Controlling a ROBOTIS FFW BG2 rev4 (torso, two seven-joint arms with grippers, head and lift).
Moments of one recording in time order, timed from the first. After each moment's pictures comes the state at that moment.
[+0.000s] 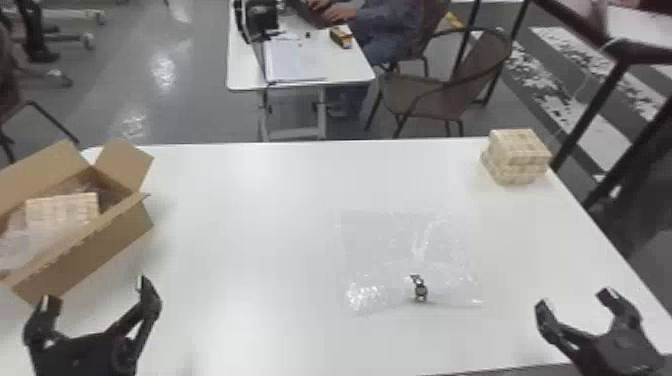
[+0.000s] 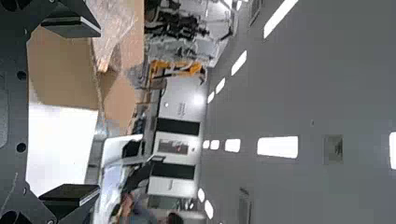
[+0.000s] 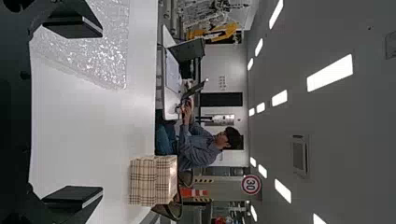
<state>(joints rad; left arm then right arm) 0.53 0.04 0.03 -1.74 0.09 -0.60 0.17 0.37 0.00 -0.46 -1.57 -0.21 -0.36 0.69</state>
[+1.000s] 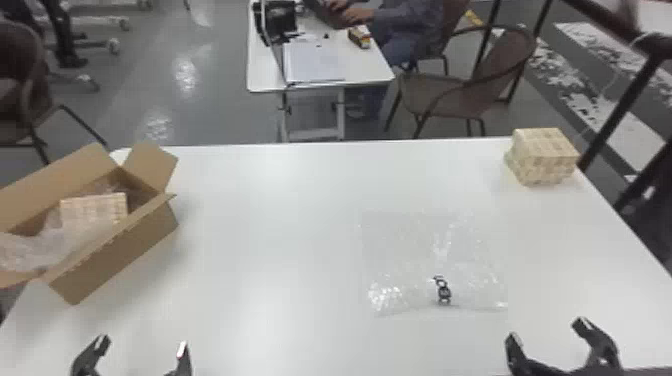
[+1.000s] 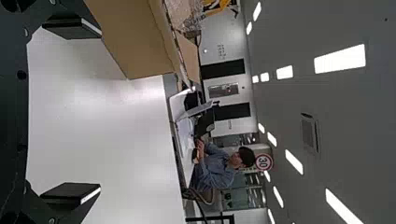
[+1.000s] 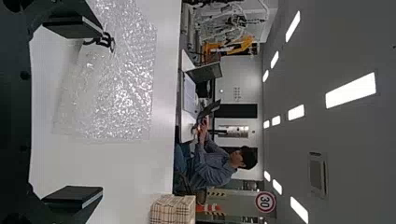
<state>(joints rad) 0.64 0.00 0.19 -1.69 -0.06 -0.54 -0.14 0.53 0.00 -0.25 -1.64 -0.12 -0.43 0.50</state>
